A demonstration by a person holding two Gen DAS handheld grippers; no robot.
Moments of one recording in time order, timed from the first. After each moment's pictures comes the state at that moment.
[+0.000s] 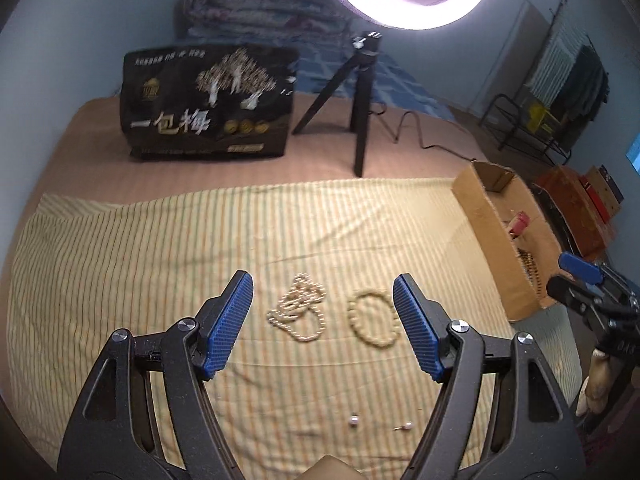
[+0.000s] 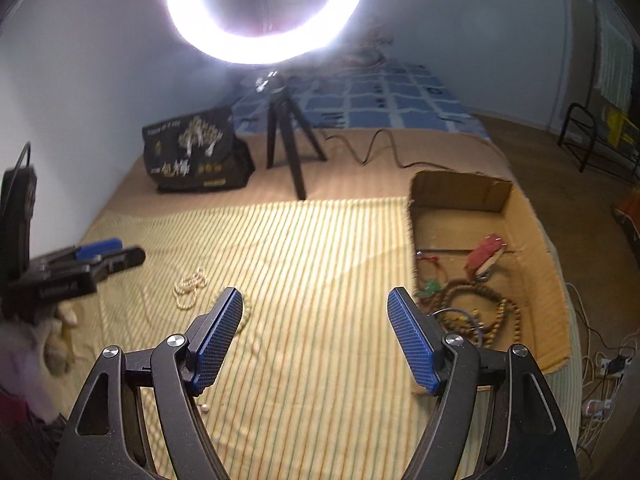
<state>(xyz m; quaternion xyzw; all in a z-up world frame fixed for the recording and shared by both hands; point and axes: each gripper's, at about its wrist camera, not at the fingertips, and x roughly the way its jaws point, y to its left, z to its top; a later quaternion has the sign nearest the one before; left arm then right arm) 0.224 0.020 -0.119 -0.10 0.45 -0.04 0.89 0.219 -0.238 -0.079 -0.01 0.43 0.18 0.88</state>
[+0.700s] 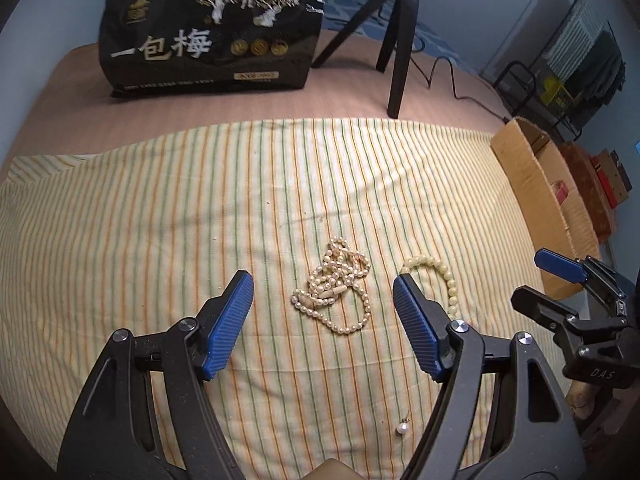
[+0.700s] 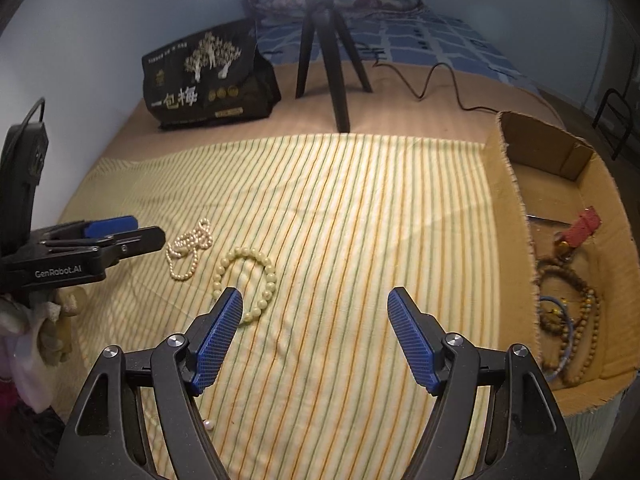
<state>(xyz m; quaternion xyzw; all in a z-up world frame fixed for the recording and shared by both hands) 0.258 0.032 -0.182 -0.10 0.52 -0.05 0.85 0.247 -0.183 -0.149 -0.04 0.51 0.21 0.83</state>
